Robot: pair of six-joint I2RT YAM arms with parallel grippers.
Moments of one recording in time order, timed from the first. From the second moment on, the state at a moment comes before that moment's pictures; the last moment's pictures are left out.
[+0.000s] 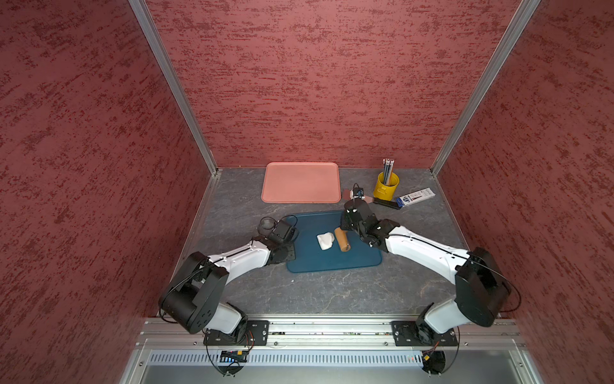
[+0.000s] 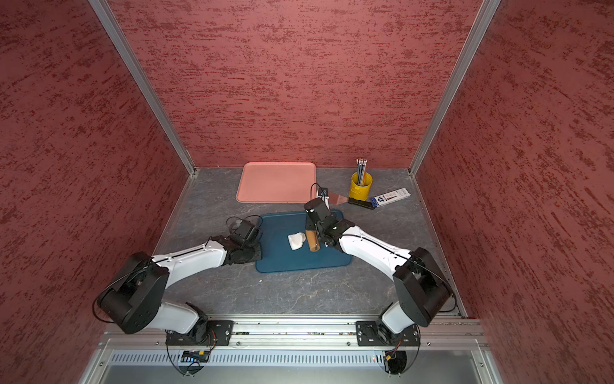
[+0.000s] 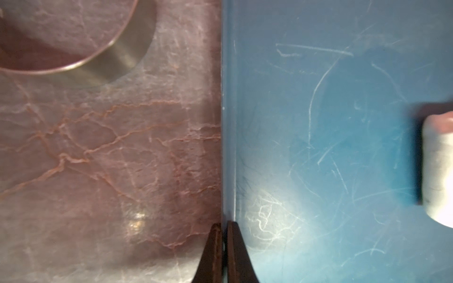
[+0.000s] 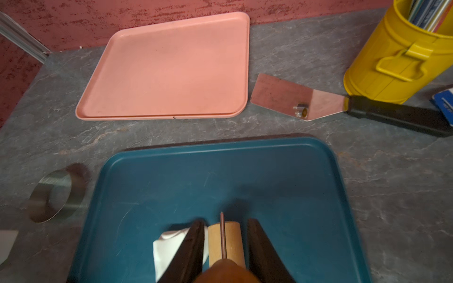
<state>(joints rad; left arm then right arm) -0.54 1.46 0.68 -0.37 -0.09 -0.65 0.69 1.53 1.05 -0.23 0.30 0.56</state>
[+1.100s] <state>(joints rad) -0.53 1.47 0.68 -0.38 -0.11 -0.66 0.70 1.65 1.08 0.04 0.22 0.48</state>
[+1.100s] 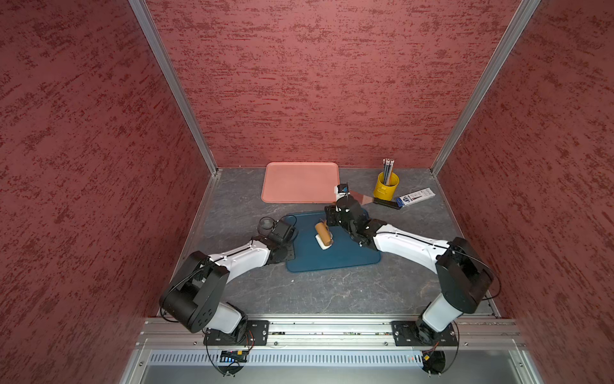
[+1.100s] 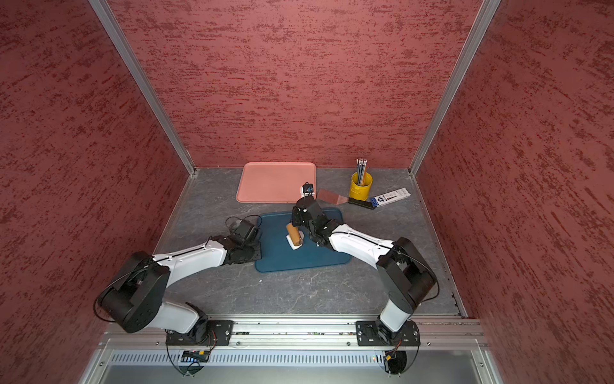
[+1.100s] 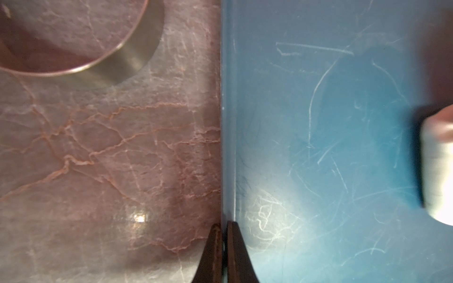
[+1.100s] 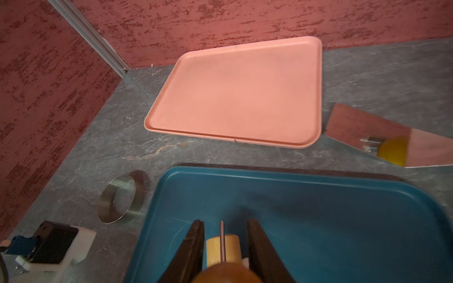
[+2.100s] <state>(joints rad) -0.53 1.47 0.68 -0.35 -0.08 -0.66 0.76 1.70 1.19 -0.03 0.15 0.48</state>
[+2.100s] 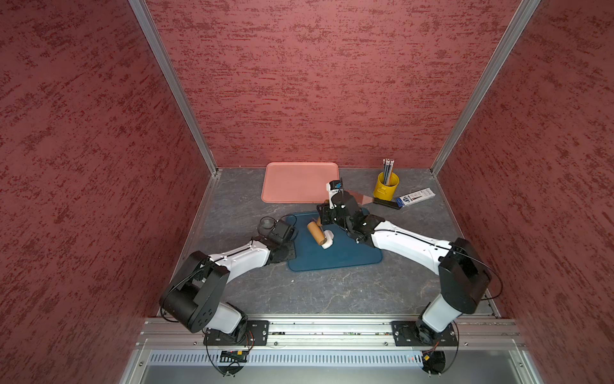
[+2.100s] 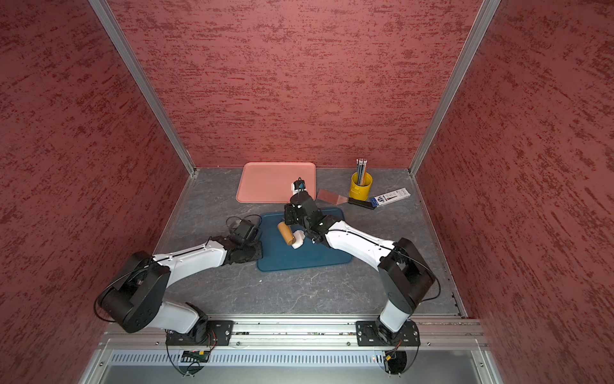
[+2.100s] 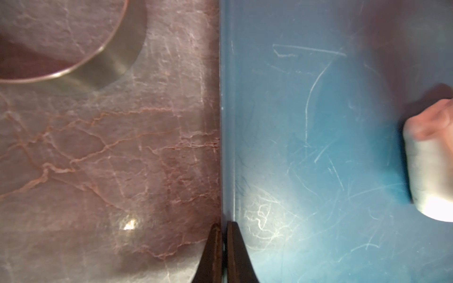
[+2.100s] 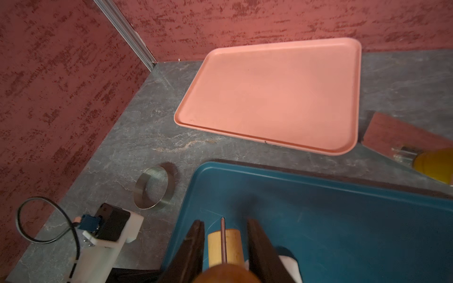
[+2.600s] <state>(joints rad) -0.53 1.47 0.68 -0.34 -0.08 -0.66 0.69 1.67 1.06 0.11 0.19 0.47</state>
